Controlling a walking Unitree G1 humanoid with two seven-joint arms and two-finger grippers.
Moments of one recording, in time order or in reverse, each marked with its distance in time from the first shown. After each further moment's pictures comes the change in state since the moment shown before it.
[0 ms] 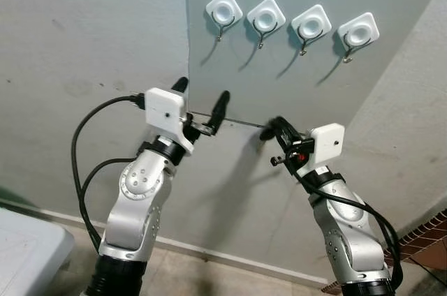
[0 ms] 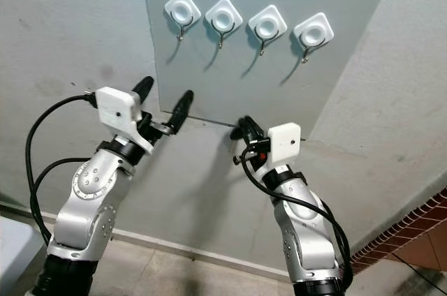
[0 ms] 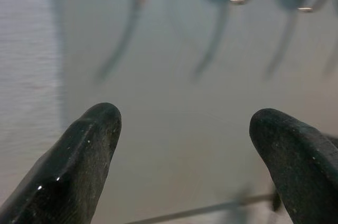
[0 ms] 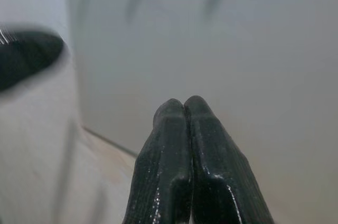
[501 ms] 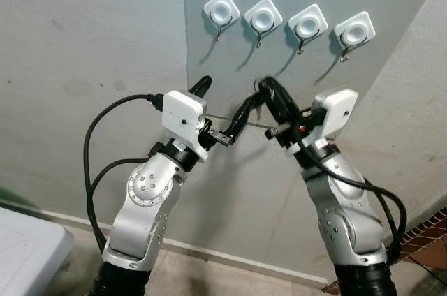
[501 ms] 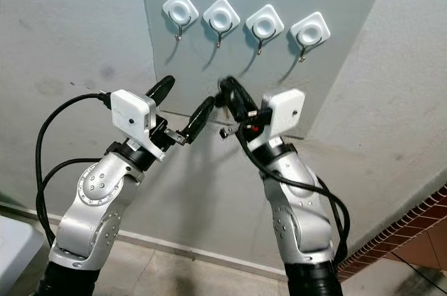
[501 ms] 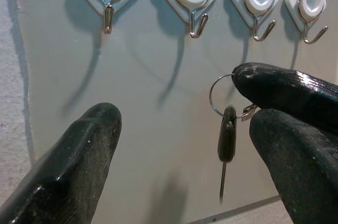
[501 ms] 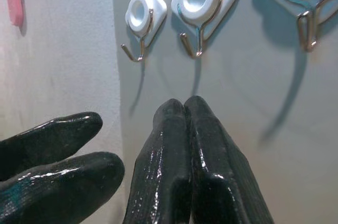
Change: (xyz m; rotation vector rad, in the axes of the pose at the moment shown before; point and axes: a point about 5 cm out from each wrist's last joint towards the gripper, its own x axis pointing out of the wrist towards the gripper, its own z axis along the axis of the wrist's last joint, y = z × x) left arm 0.000 -0.011 0.015 0.004 -0.048 -0.072; right arm 0.024 0.016 0.041 0.063 -0.159 0.110
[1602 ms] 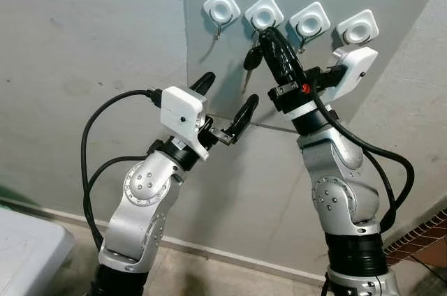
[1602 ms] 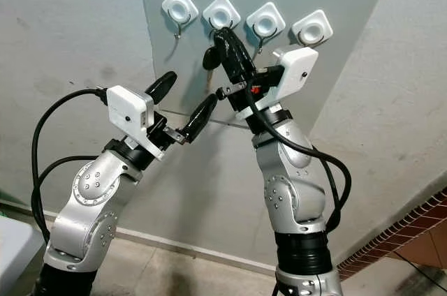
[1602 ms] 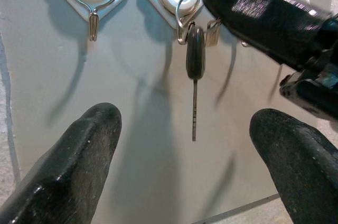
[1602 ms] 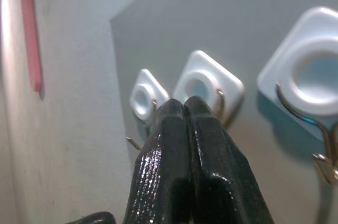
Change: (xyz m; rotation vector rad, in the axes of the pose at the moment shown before) left arm 0.000 -0.003 0.008 -0.012 -0.010 -0.032; right arm 0.035 0.002 0.031 0.115 -0.161 0.024
